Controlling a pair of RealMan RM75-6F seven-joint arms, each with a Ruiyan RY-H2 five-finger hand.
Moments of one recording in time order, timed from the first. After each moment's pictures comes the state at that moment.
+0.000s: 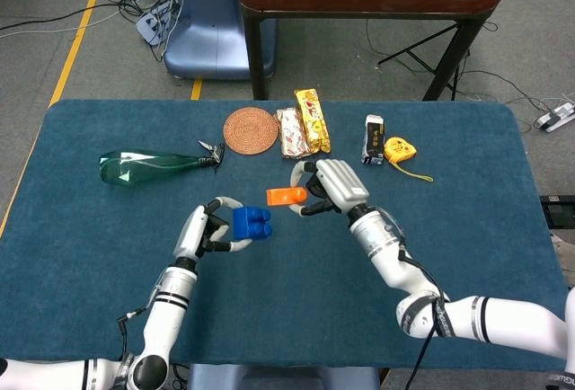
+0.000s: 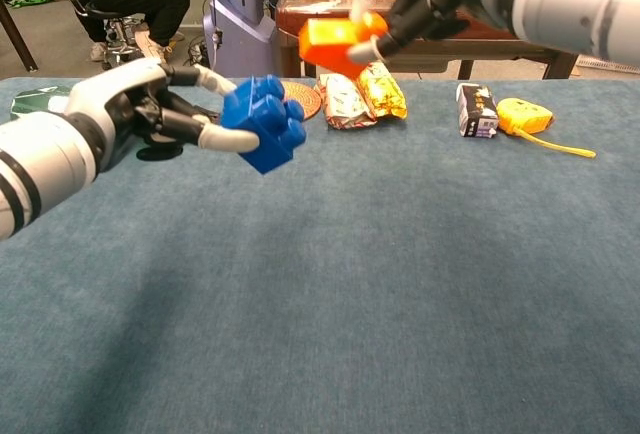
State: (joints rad) left arm -0.61 -1.70 -0.35 -1.81 0.87 1.22 0.05; right arm 0.89 -1.38 0.31 -1.74 -0.89 0.97 -0.05
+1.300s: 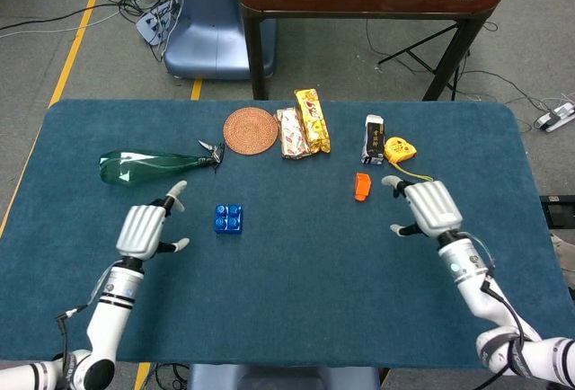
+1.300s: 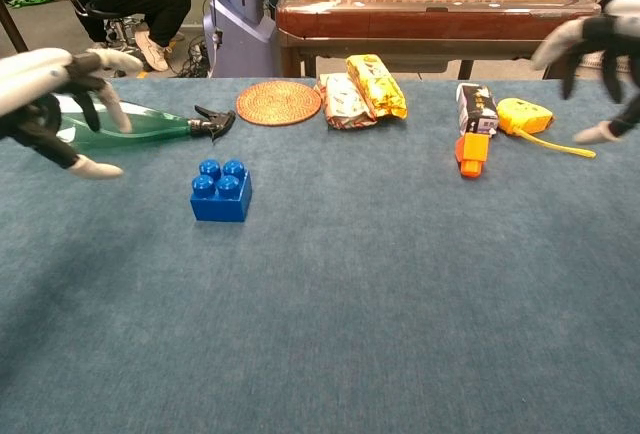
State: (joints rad) left arm -0.54 -1.45 -0.14 -1.64 1.19 1.30 0.29; right arm 0.60 -1.15 0.06 -1.73 -1.14 1.14 -0.22
